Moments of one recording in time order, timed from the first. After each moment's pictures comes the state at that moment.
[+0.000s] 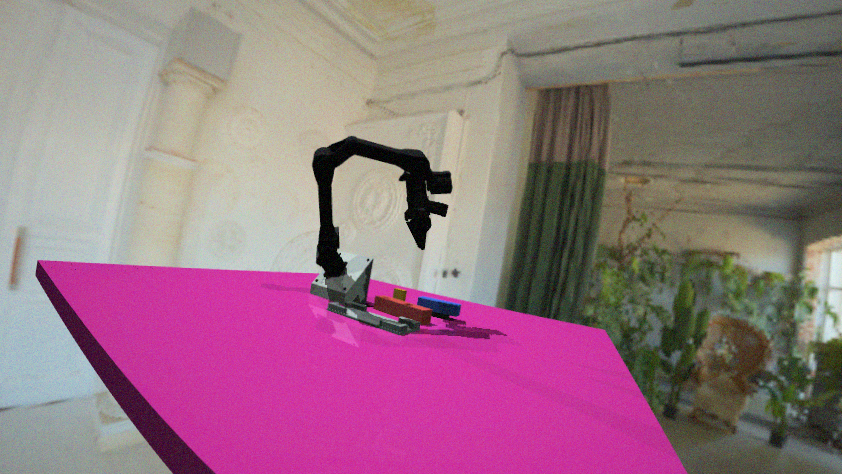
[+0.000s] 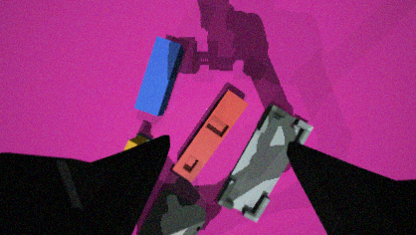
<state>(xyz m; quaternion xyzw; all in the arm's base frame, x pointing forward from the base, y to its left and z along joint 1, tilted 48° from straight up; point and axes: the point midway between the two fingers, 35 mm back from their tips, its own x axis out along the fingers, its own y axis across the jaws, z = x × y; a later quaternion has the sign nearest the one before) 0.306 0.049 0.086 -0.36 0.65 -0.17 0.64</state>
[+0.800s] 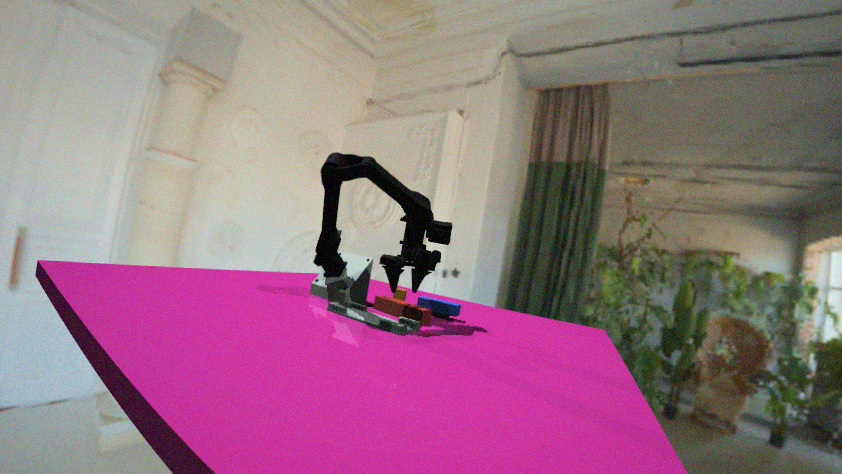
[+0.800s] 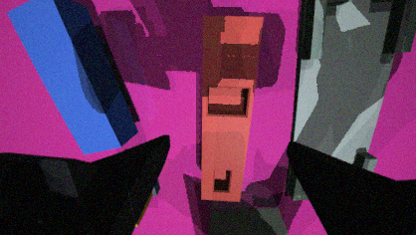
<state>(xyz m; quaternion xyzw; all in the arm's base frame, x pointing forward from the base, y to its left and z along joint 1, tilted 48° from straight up) 0.261 -0.038 -0.004 -0.16 0.65 -0.41 0.62</state>
